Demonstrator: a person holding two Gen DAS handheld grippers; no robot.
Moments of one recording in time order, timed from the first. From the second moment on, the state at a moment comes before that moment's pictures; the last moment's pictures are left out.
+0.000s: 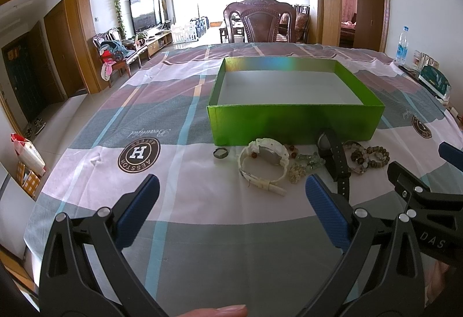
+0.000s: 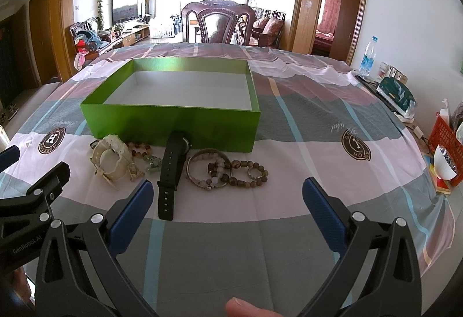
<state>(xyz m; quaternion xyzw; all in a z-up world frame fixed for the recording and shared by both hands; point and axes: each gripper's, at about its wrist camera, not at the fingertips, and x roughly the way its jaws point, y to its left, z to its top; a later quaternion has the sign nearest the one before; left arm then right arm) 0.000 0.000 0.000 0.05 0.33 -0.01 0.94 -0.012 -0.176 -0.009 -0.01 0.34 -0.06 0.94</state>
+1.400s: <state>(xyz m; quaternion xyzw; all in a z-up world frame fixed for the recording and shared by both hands) 0.054 0.014 -0.028 0.06 0.43 -0.04 0.90 0.025 -0.201 -0.058 0.00 0.45 -0.02 0.89</state>
